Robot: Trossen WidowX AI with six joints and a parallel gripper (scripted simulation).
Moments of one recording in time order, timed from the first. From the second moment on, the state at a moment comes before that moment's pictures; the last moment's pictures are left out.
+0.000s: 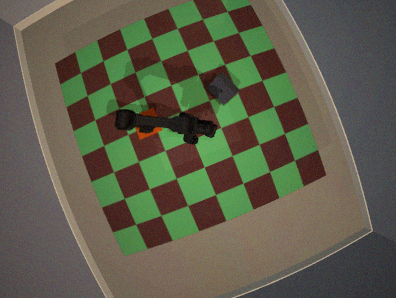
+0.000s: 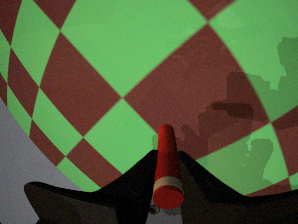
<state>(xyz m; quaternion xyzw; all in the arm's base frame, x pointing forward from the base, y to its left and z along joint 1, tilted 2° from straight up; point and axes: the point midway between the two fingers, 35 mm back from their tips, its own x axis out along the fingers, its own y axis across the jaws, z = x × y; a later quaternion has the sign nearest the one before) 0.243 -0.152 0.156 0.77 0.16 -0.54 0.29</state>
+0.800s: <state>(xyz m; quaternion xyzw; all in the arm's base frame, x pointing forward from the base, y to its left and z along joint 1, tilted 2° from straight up) 0.282 -0.116 0.167 0.79 0.20 -0.41 0.40</state>
